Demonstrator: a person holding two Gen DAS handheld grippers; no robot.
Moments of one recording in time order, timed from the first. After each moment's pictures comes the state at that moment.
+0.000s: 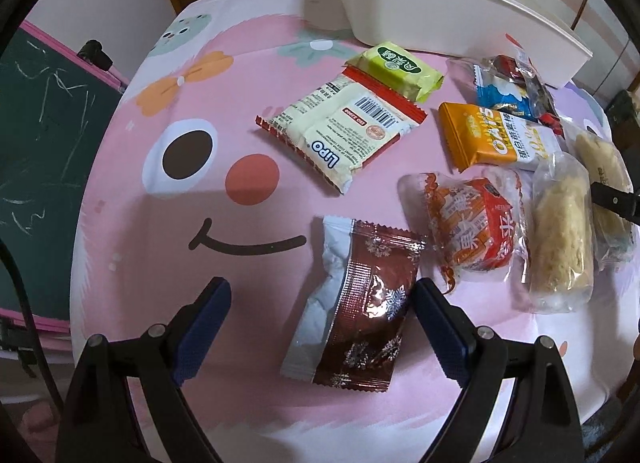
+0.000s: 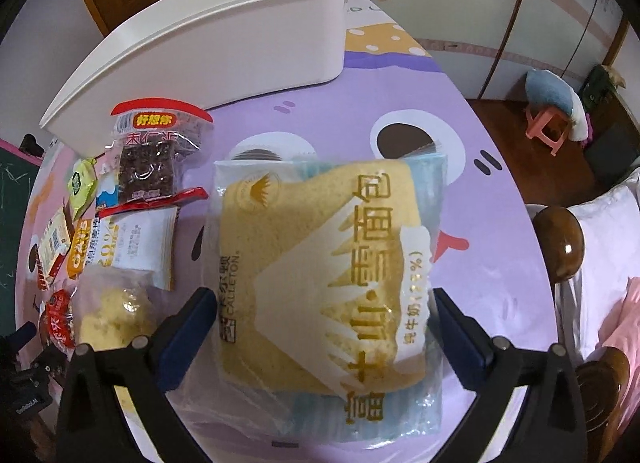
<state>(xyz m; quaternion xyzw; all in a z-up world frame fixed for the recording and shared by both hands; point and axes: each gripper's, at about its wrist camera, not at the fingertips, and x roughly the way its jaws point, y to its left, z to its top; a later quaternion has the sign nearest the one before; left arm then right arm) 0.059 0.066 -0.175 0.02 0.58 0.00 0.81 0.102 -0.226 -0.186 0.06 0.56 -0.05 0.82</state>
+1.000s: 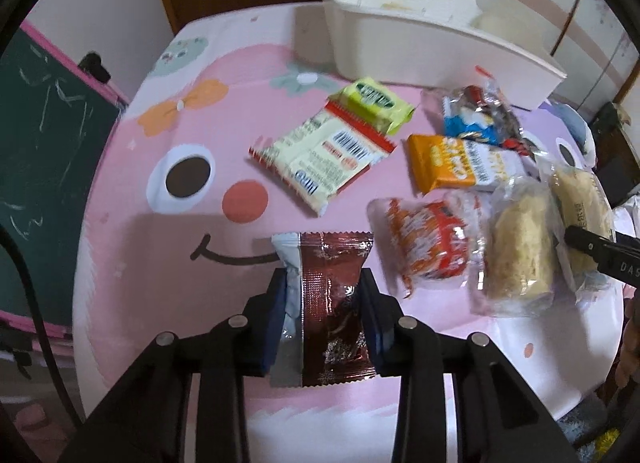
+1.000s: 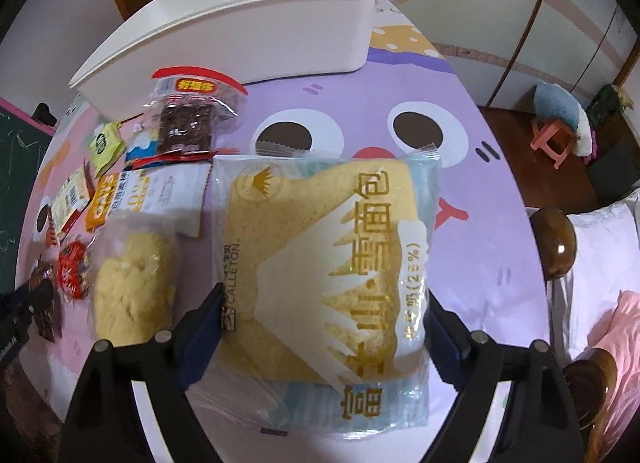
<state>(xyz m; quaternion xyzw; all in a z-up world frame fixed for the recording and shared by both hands) 0.049 0.063 -0.146 0.01 0.55 -0.03 0.84 0.072 -0.212 -0.170 0.02 0.57 -0.03 0.82</state>
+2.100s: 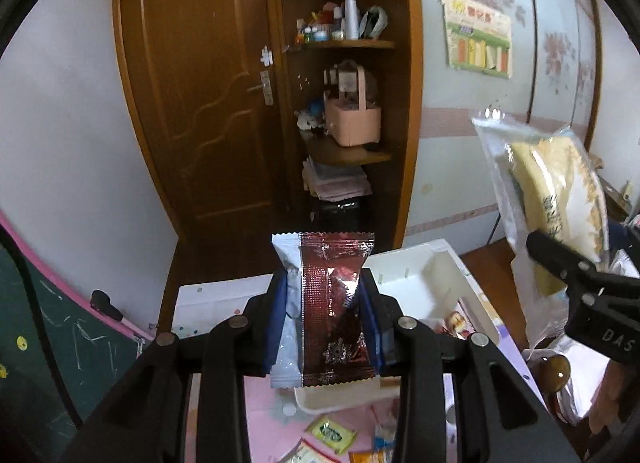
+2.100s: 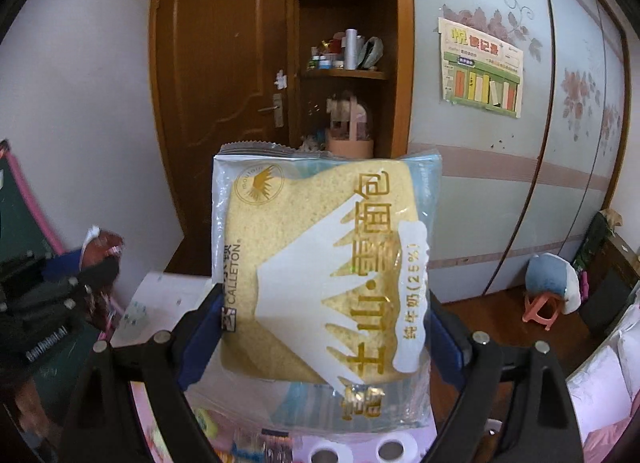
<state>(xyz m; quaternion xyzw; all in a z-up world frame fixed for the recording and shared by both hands) 0.234 -0.009 0.126 0.06 0.33 -0.06 0.94 0.199 -0.173 0.109 -0.01 0.28 -0.01 0.96</state>
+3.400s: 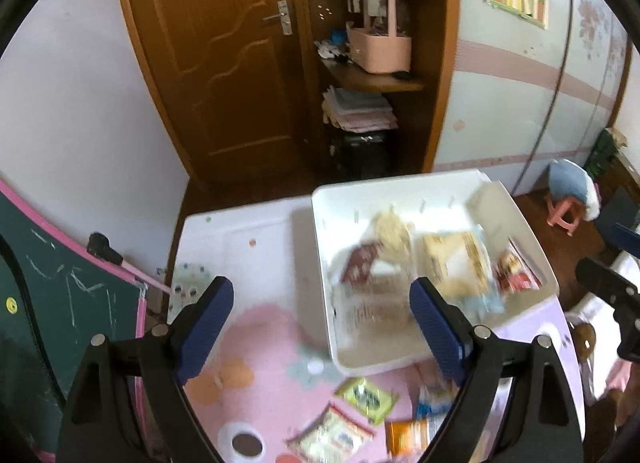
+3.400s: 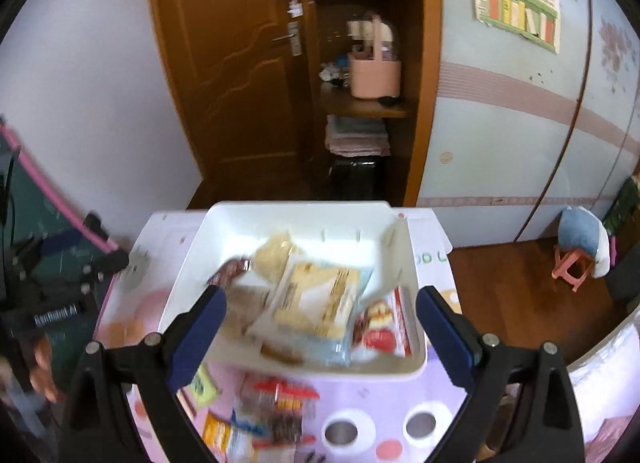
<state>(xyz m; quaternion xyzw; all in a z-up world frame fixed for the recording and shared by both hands) 0.245 0.030 0.035 0.06 0.43 -0.04 0.90 0.223 -0.178 0.024 0.00 0.40 0.05 0.91</state>
